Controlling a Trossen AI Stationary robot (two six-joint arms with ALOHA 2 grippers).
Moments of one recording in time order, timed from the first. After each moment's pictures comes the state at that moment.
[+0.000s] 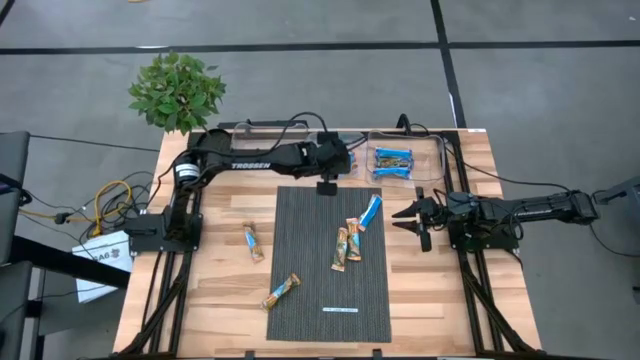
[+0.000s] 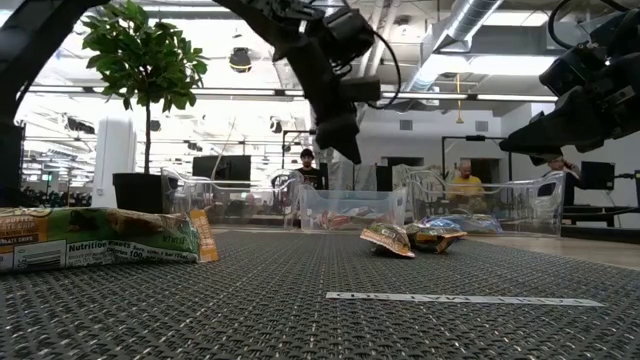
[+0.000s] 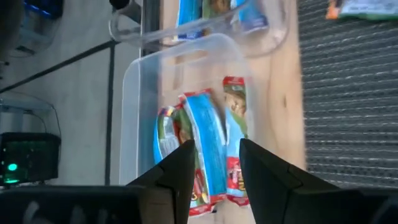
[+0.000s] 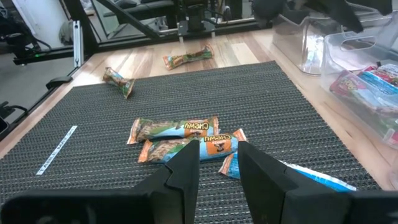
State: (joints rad) left arm 0.26 2.03 1.65 -0.47 -0.34 0.53; right arm 0.02 0.30 0.01 0.01 0.00 0.10
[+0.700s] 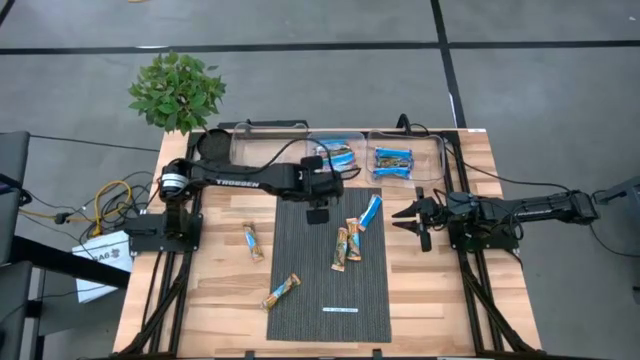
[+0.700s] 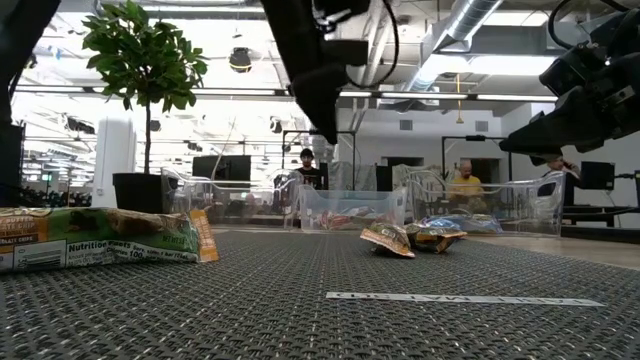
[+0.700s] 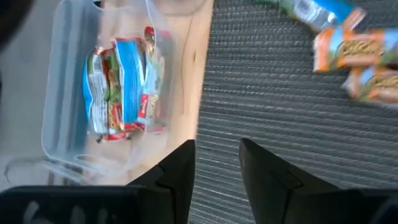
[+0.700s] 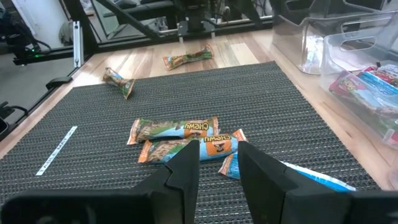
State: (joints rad) left arm 0.07 1.93 1.64 -0.82 -0.38 0.10; right arm 0.02 0.30 0.01 0.01 0.00 0.10
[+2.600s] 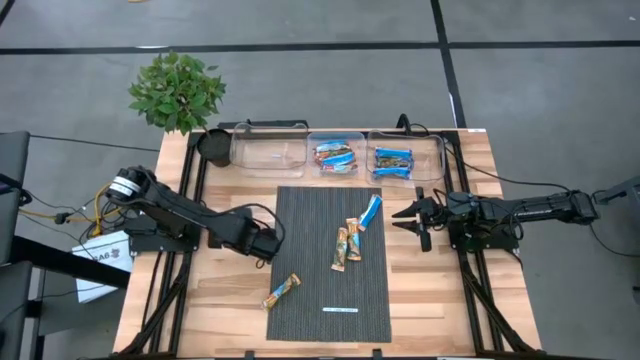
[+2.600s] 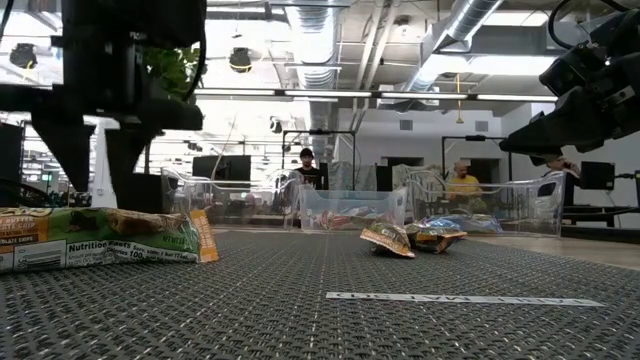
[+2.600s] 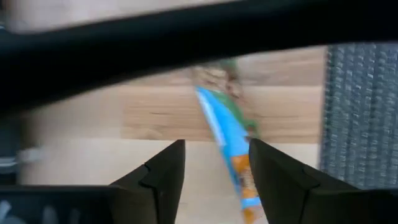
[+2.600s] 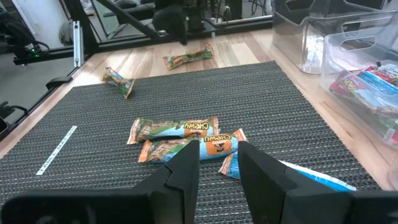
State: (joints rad) left arm -0.31 1.57 0.97 -1.11 -0.21 -1.89; right arm 0.02 0.30 0.01 0.01 0.00 0.10
